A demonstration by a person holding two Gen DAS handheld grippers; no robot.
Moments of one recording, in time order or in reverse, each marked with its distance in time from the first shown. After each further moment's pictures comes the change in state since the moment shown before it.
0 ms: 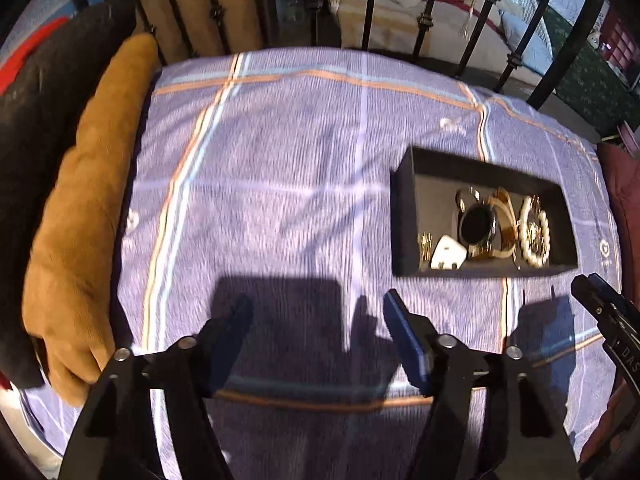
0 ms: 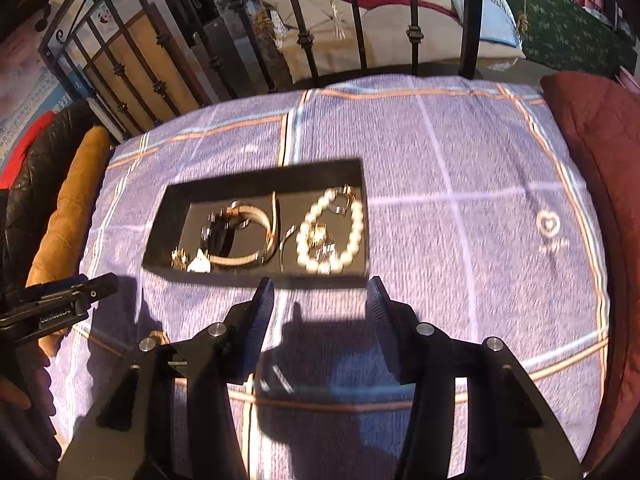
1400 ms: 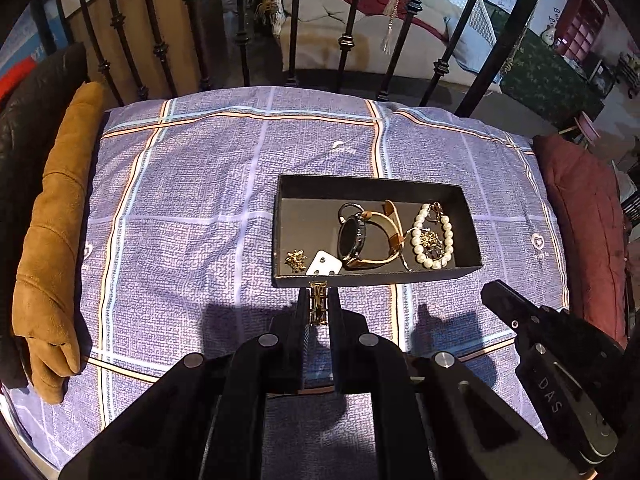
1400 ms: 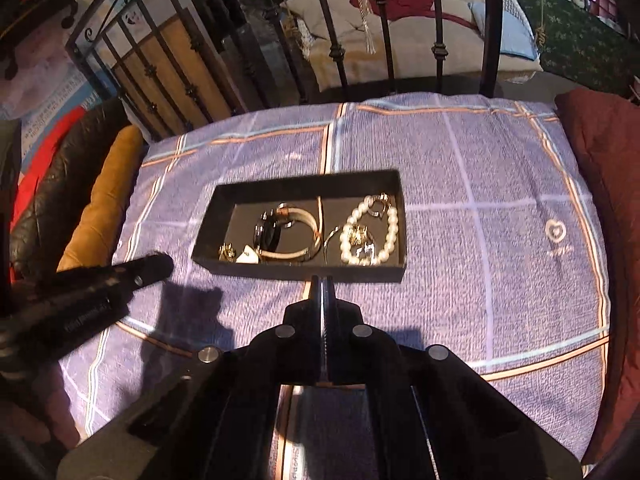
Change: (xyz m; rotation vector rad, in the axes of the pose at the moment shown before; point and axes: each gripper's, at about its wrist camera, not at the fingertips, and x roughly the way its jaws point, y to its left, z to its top) left arm -0.048 -0.073 0.005 0.082 -0.082 -0.136; right arm -0.035 0.020 0.003 -0.035 -0.049 0.066
